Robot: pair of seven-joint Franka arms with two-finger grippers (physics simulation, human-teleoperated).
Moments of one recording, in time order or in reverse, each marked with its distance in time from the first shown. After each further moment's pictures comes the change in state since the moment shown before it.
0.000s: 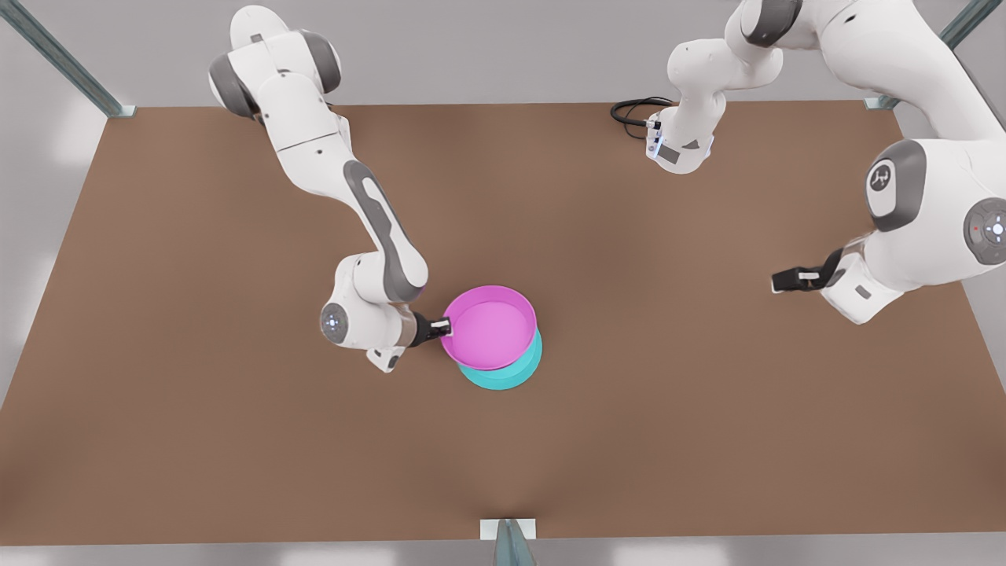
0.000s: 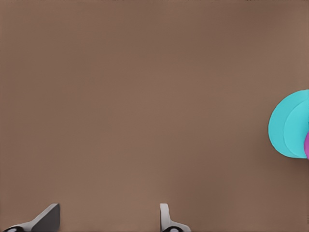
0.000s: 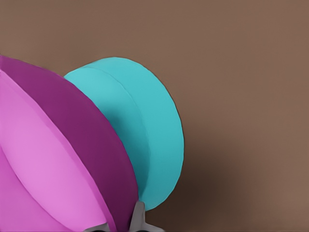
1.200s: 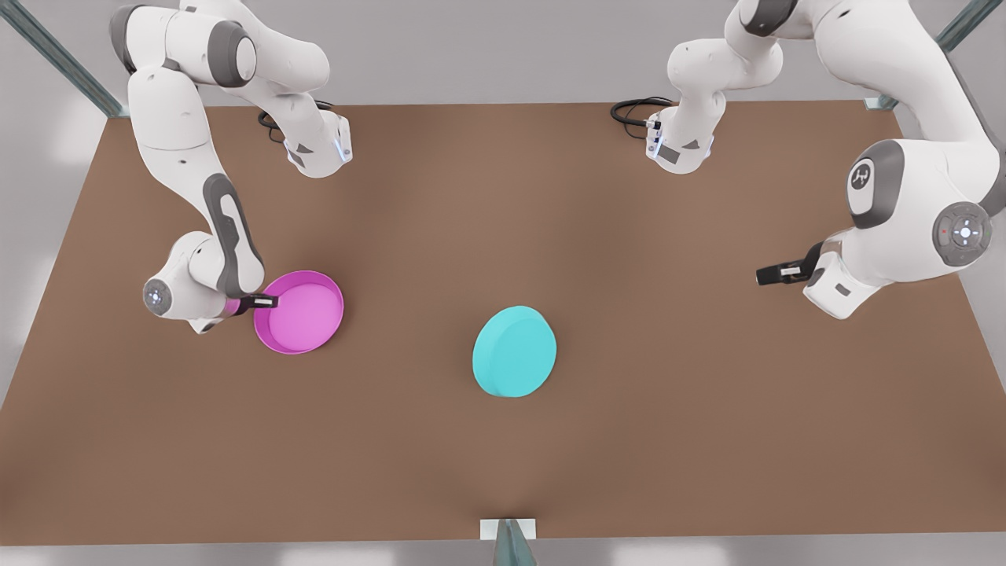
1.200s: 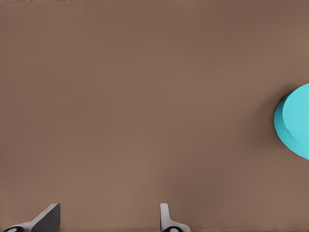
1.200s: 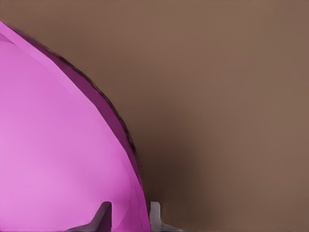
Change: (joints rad) left arm -0.012 -0.062 -0.017 -0.130 -0.002 -0.001 -0.123; right arm -0.502 -0.212 -0.120 -0.546 -0.505 0.065 -0.093
